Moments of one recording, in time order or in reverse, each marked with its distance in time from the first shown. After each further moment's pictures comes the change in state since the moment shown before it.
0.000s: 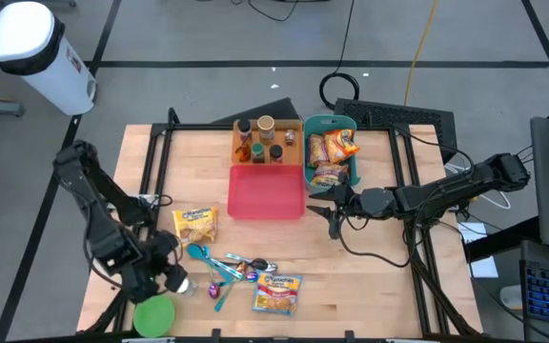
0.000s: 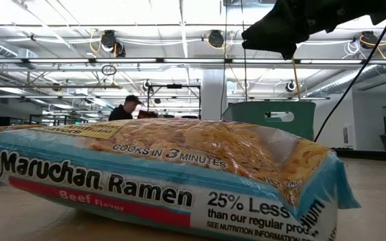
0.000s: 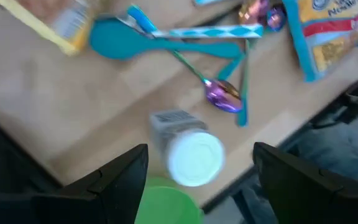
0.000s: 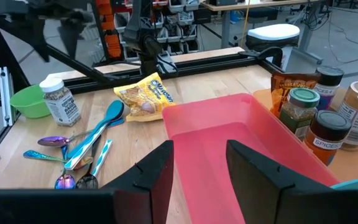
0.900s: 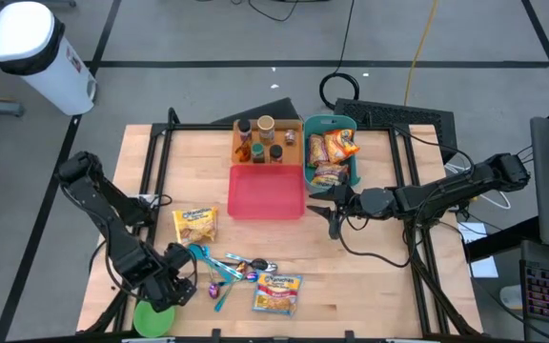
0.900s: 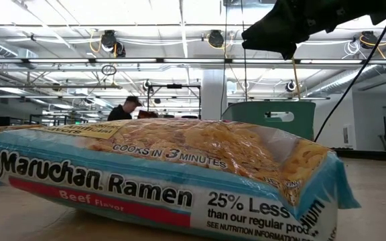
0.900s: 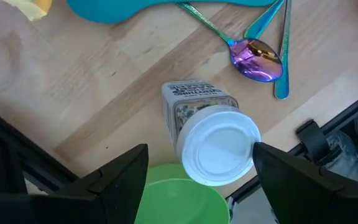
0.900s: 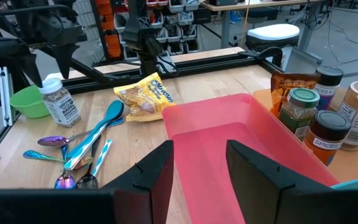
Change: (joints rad) left arm 0.063 0.159 -0.009 0.082 0.191 0.151; right arm 0.000 0.000 0.000 0.000 0.000 0.000
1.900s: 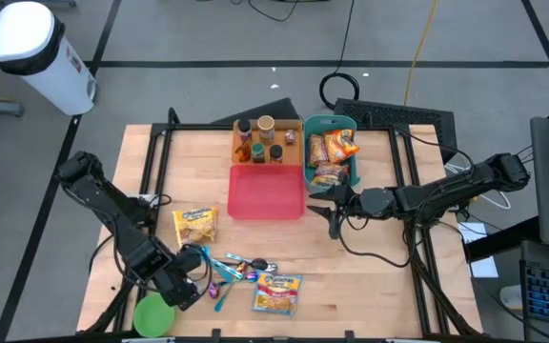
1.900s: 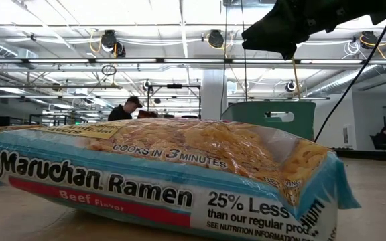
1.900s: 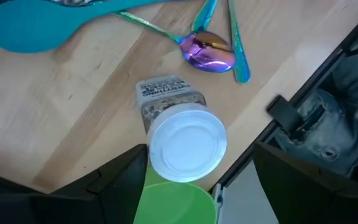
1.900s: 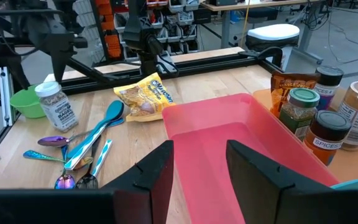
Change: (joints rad) left arm 0.090 0.000 0.000 0.126 0.079 0.285; right arm 0.000 0.000 0.000 0.000 0.000 0.000
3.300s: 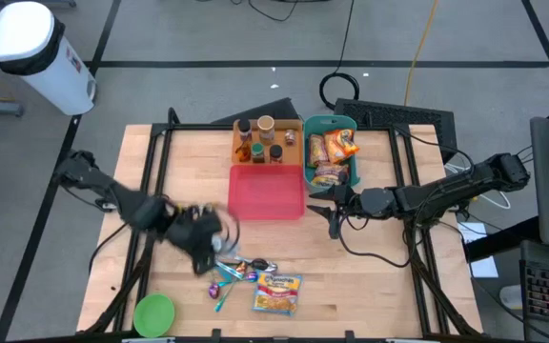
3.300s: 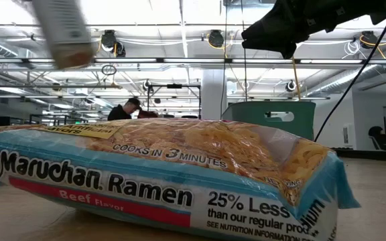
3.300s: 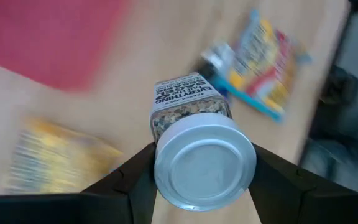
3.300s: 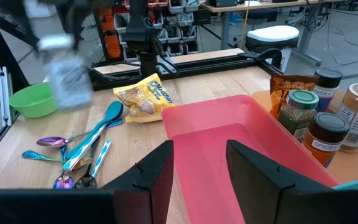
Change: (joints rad) left arm 0.320 -0.049 0.271 -0.187 -0.219 0.634; right arm 0.000 0.000 0.000 0.004 0.003 -0.008
